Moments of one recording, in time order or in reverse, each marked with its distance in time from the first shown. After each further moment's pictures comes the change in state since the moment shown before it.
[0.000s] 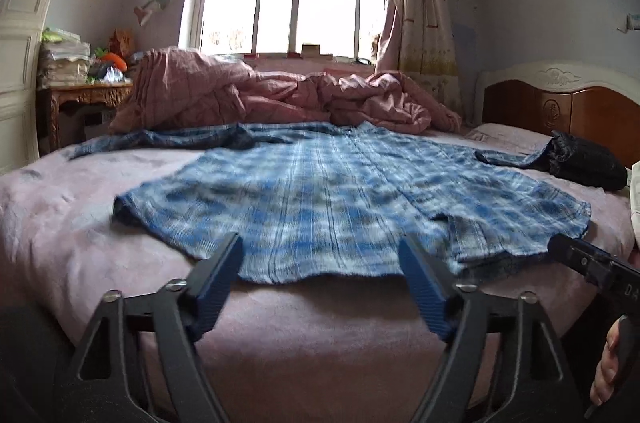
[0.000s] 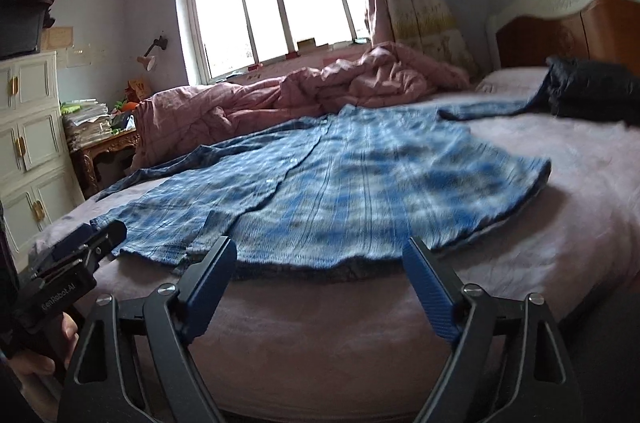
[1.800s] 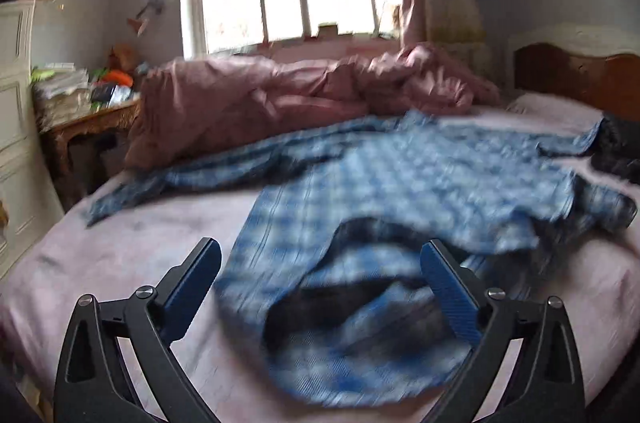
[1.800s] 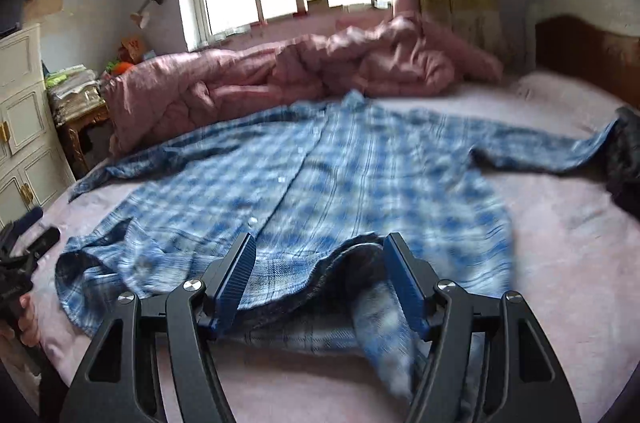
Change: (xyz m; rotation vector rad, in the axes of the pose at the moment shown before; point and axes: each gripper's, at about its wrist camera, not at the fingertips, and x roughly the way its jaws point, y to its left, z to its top) left arm 0.073 0.066 0.095 0.146 0.150 0.127; right arm 0.125 -0.022 0.149 -0.131 0.126 -0.009
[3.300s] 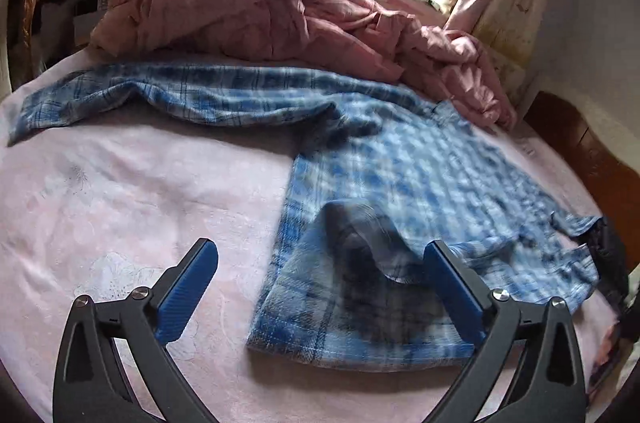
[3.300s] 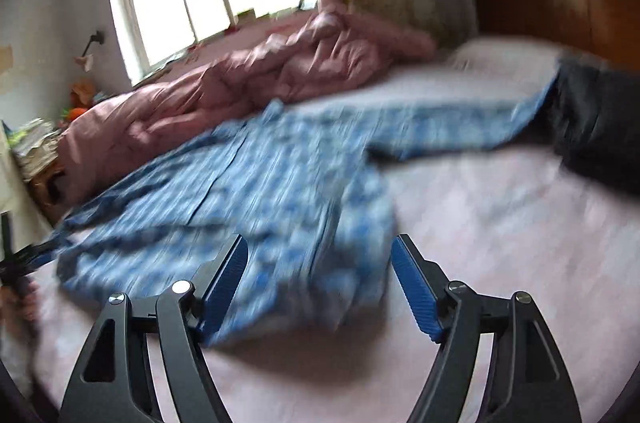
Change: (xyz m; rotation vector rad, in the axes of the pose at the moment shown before) left arm 0.139 0.116 0.047 -0.383 0.220 -0.237; right arm 0.026 -0.113 -0.002 0.193 0.100 -0.073
